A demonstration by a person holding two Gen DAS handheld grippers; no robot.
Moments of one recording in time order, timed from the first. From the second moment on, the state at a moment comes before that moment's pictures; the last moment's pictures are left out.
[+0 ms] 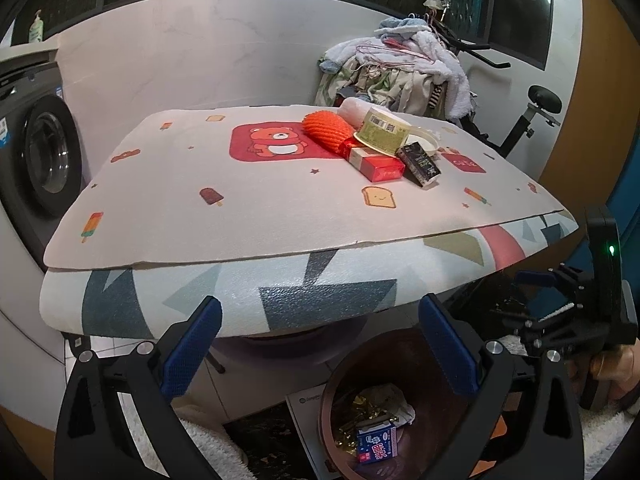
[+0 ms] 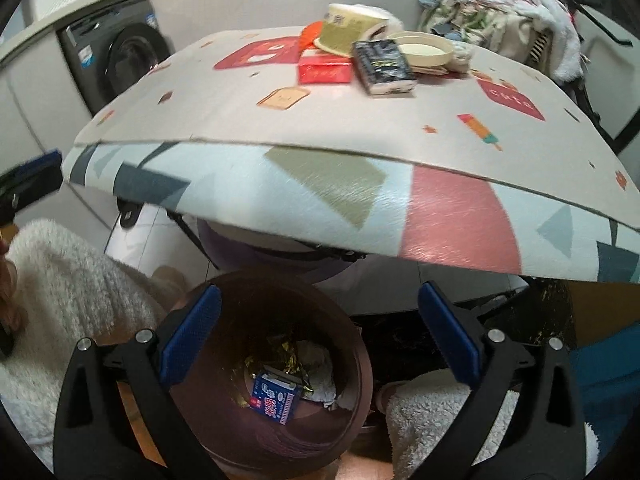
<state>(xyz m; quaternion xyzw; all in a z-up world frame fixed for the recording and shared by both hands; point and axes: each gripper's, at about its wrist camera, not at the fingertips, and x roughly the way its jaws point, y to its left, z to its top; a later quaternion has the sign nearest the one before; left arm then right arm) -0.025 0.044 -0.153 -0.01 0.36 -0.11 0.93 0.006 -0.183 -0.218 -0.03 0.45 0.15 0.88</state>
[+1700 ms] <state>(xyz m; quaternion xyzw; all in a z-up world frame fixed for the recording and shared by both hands) 0.136 0.039 -0.074 -0.04 0.34 -0.12 0.93 0.221 -0.191 -0.179 -0.03 0.43 0.19 0.88</state>
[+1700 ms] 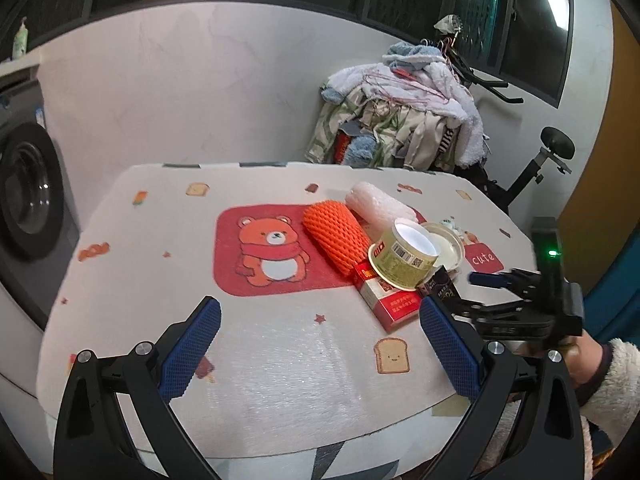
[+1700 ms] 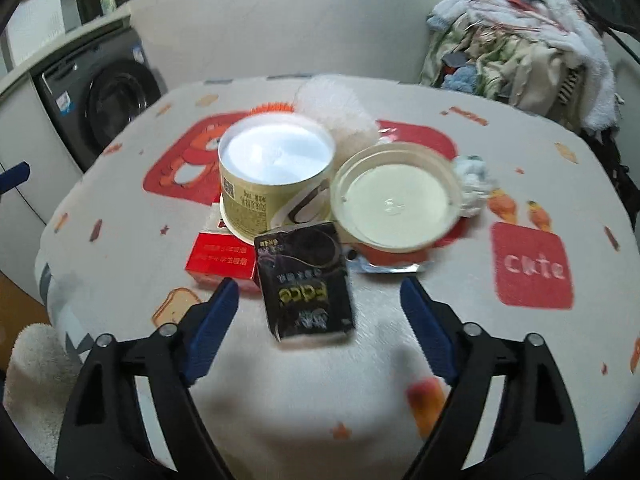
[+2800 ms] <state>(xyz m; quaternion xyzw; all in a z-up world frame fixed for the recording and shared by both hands) 0.287 -0.132 -0.148 0.14 0.41 -0.18 0.88 0.166 -0.302 -0.170 0.09 0.40 0.12 0.90</state>
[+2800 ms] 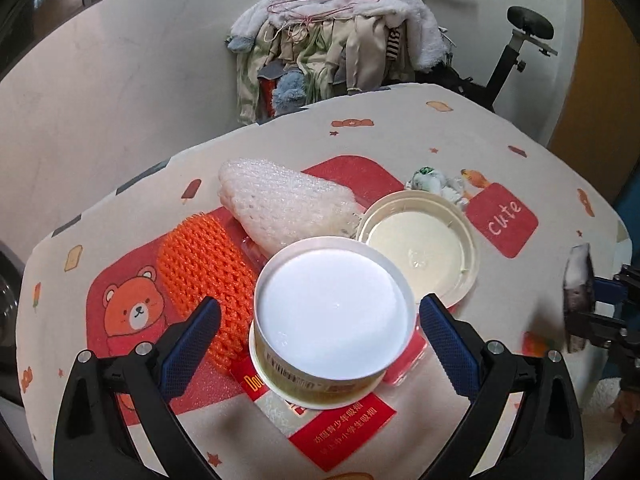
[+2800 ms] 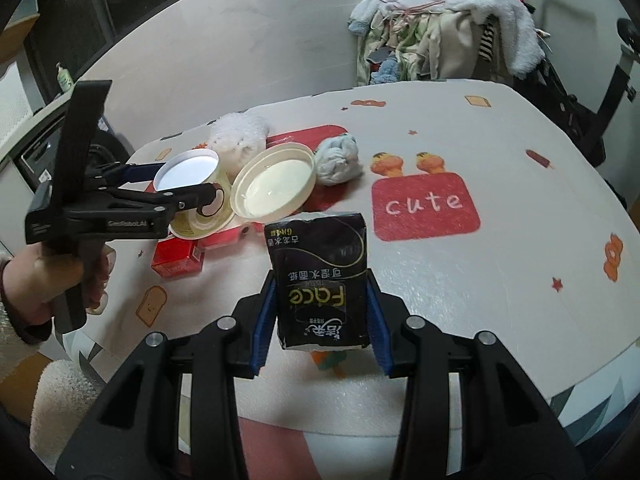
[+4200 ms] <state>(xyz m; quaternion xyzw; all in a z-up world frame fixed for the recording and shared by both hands) -0.022 0.004 -0.110 0.03 0.34 -0.23 0.91 0.001 -0.178 -0.192 -0.02 0.43 0.23 0.87</state>
